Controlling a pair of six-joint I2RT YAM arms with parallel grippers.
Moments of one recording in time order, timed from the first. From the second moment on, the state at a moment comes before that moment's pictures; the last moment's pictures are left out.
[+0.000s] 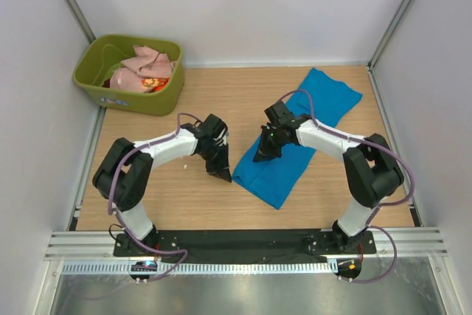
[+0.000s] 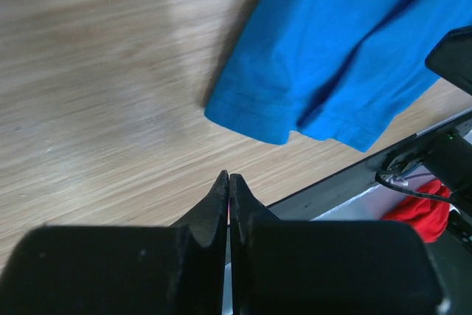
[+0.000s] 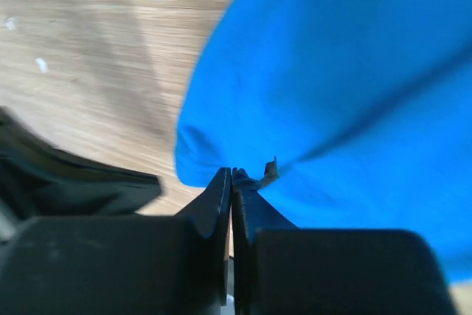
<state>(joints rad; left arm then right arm) -0.62 1.73 1.10 -0.64 0.39 -0.66 0.55 1.67 1.11 -0.56 -0.24 0.74</state>
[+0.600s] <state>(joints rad) -0.63 1.63 0.97 -0.57 0.31 -0.77 0.63 1.86 1.11 -0.35 -0.47 0.86</state>
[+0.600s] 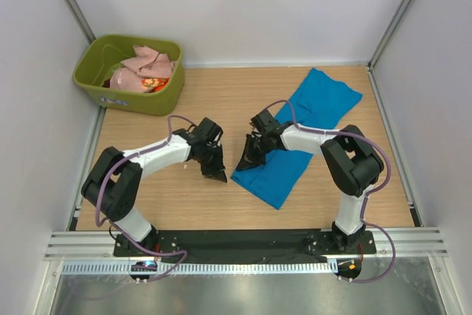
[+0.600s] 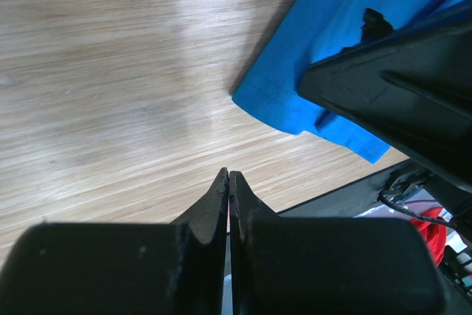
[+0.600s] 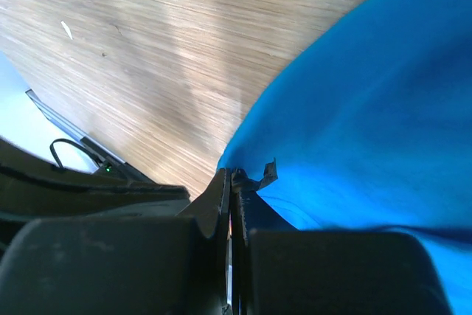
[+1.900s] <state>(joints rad) -0.62 1.94 1.31 -0.67 0.25 -0.47 0.24 1.94 1.71 -0.83 0.26 0.53</state>
